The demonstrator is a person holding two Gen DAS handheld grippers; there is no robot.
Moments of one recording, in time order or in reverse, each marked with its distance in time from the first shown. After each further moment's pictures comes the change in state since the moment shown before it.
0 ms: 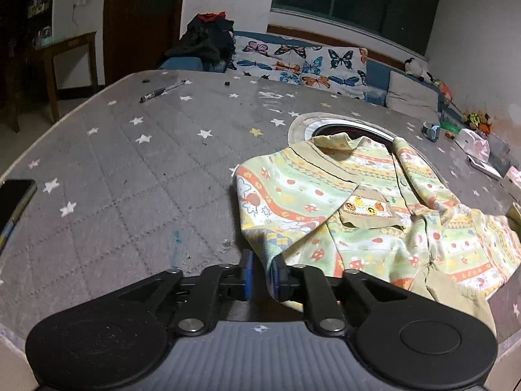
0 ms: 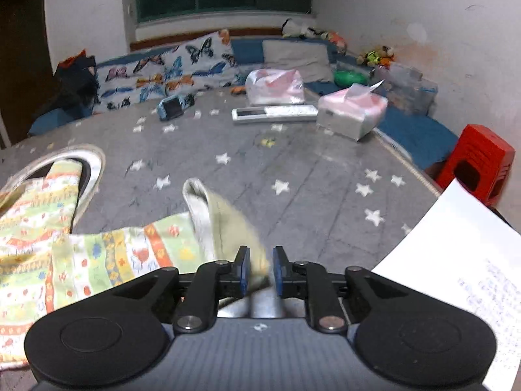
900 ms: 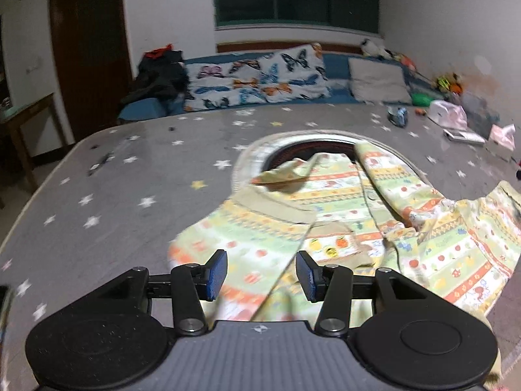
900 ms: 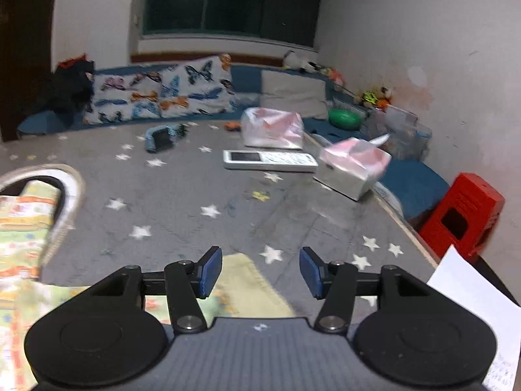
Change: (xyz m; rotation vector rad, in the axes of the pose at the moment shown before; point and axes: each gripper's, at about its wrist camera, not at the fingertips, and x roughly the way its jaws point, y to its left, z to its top) left arm 0.040 -0.070 0.044 0.261 -0.051 -0.033; right arm 0.024 0.018 0.033 -0.112 -0.099 -0.041
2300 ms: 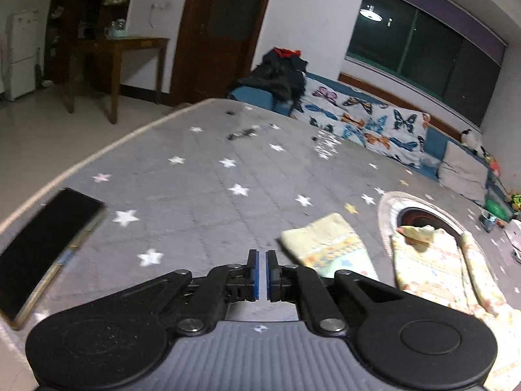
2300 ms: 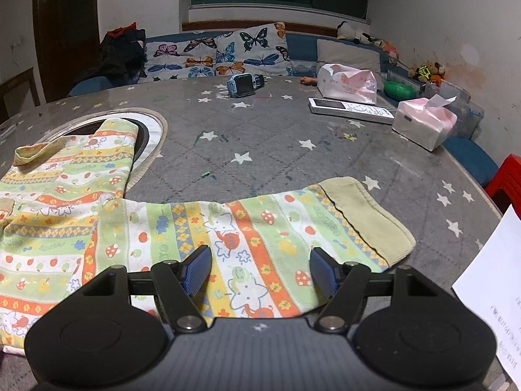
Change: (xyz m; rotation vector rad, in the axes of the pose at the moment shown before) left arm -0.029 0.147 -0.037 -0.495 -0.077 0.172; right arm -0.011 0.057 -0.045 -0.042 0.125 0.167
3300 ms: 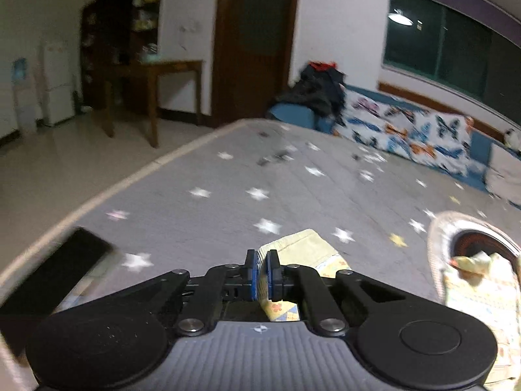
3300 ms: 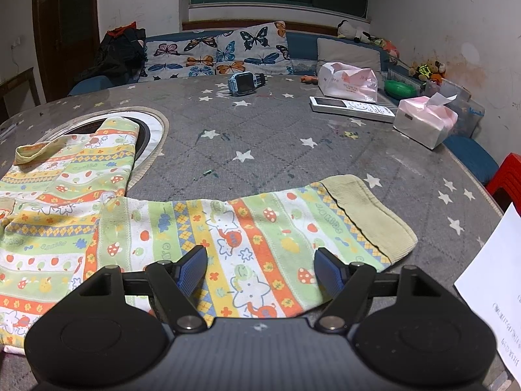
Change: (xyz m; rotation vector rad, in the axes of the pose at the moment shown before) left arm 0.019 0.000 0.013 0.023 -0.106 0.247; right arm 0.000 0.000 -0.001 0.004 0.003 0.003
